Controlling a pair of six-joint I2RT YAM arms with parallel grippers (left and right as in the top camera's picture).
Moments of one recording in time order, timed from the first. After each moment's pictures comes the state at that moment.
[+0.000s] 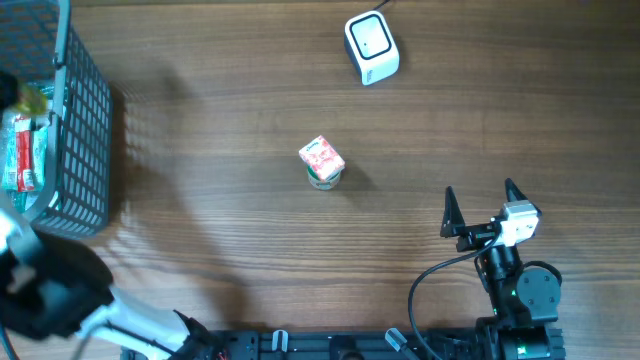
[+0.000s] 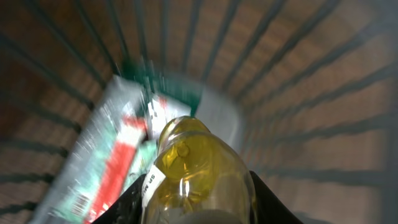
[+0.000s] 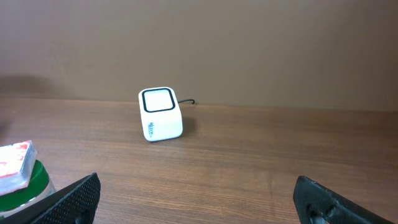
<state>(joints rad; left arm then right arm) 0.70 1.84 1.92 -0.88 0.26 0.05 0.07 0.02 0.01 0.00 -0.07 0.01</state>
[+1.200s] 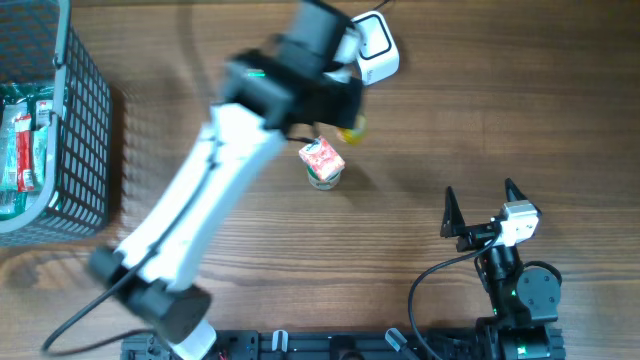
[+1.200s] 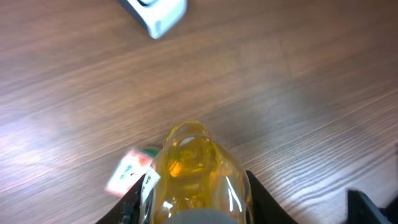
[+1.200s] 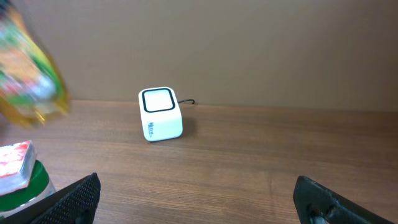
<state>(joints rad) -0.64 1.81 1.96 -1.15 0.05 -0.30 0.07 0.02 0.01 0.00 -0.07 0.01</state>
